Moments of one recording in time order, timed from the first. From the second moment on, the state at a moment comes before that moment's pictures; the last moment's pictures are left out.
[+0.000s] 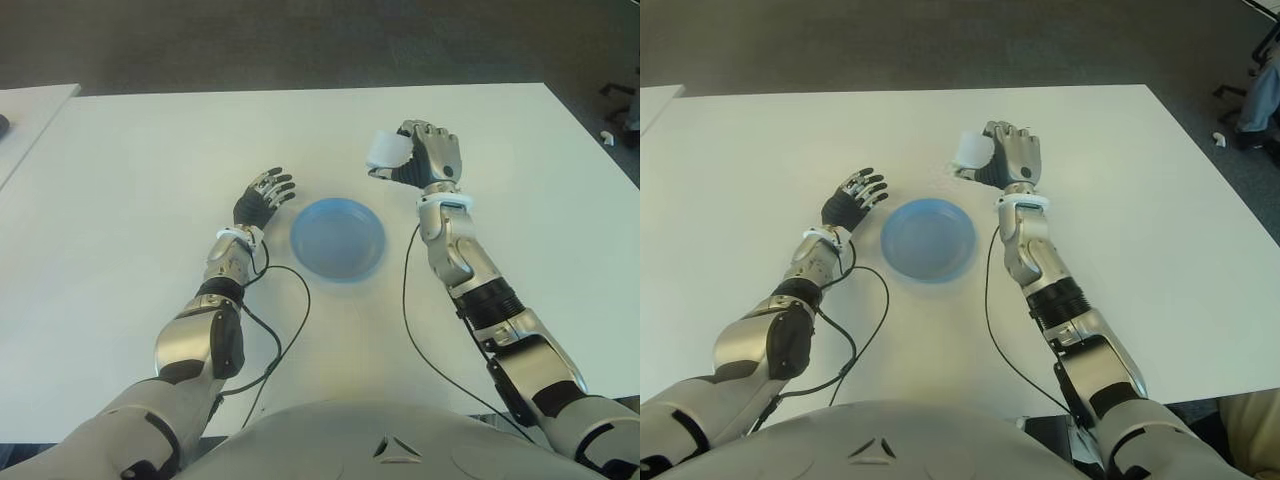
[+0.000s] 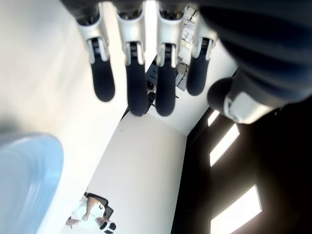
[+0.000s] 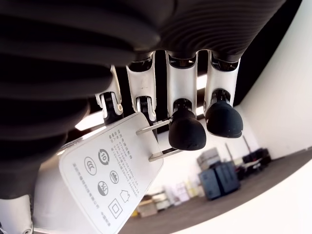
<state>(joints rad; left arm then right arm) -0.57 0.07 0.39 1.18 -0.36 -0.25 -0.57 -0.45 -0.30 0.41 0.19 -0.82 0.29 -0.30</state>
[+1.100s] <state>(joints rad) -0.57 0.06 0.41 1.17 -0.37 -0.23 -0.54 -0.37 -0.21 0.46 0.23 -0.78 0.20 -0.19</state>
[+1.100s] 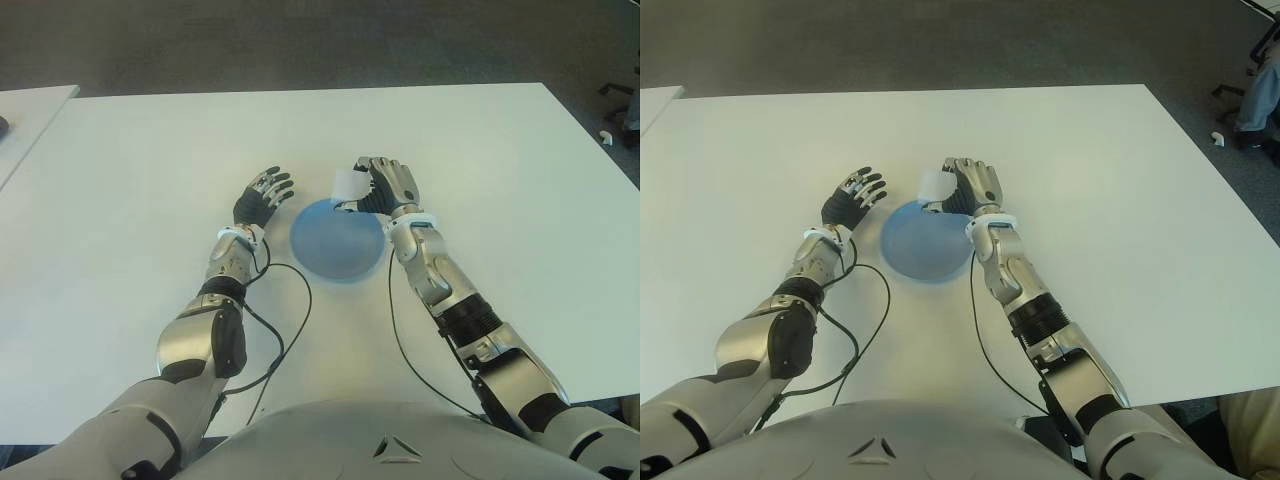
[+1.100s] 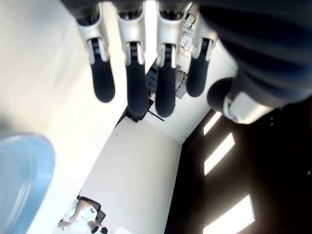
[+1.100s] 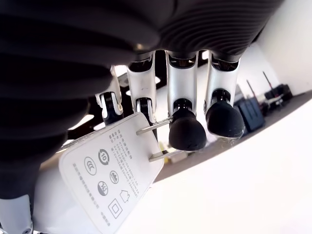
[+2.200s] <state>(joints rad) -0.57 0.05 0.41 1.17 -0.37 -0.22 -0.52 -0.29 -0.29 0.57 0.25 -0.86 0.10 -0.07</state>
